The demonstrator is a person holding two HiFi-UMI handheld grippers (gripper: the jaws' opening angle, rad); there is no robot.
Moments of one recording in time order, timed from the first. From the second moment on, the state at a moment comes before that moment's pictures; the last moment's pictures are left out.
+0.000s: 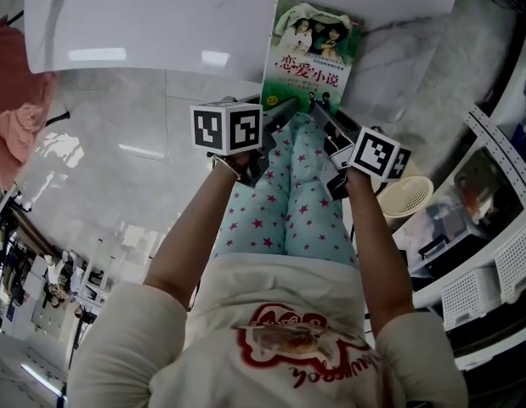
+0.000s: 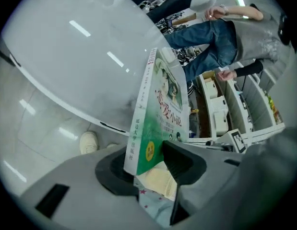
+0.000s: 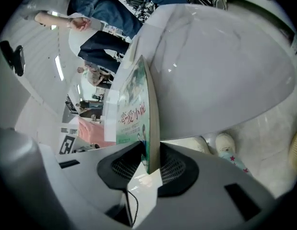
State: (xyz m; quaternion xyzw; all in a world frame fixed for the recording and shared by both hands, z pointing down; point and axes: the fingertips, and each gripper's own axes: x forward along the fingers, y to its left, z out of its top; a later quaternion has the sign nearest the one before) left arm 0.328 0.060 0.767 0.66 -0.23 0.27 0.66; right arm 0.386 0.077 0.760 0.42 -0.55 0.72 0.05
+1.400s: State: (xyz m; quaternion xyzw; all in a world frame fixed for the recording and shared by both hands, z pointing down) left arm 0.324 -0.037 0.473 0.83 -0.40 0.09 0.37; right arm 0.380 -0.033 0.468 0.47 -0.79 0.38 0.07
